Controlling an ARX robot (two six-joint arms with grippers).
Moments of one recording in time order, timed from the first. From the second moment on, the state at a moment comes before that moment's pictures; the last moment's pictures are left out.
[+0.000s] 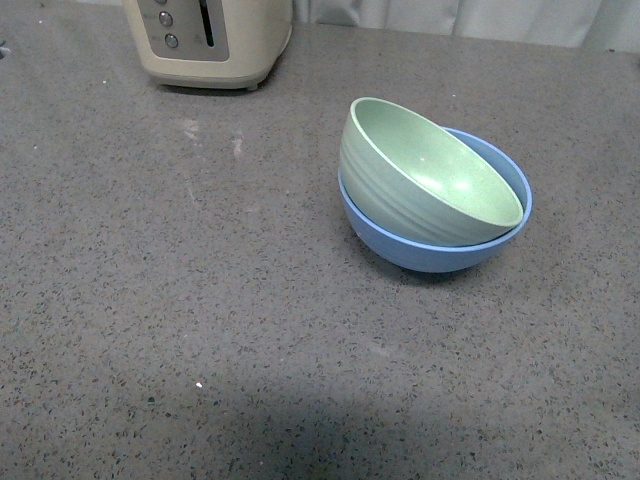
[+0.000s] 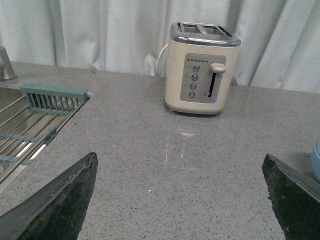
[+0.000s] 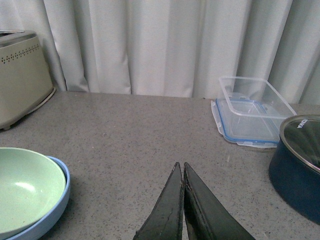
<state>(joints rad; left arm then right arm) 0.00 0.00 0.02 0.00 0.00 -0.01 0.00 0.56 0.06 0.49 0.00 -0.01</state>
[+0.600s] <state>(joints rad) 0.00 0.00 0.02 0.00 0.00 0.00 0.00 0.30 0.00 0.31 0.00 -0.01</state>
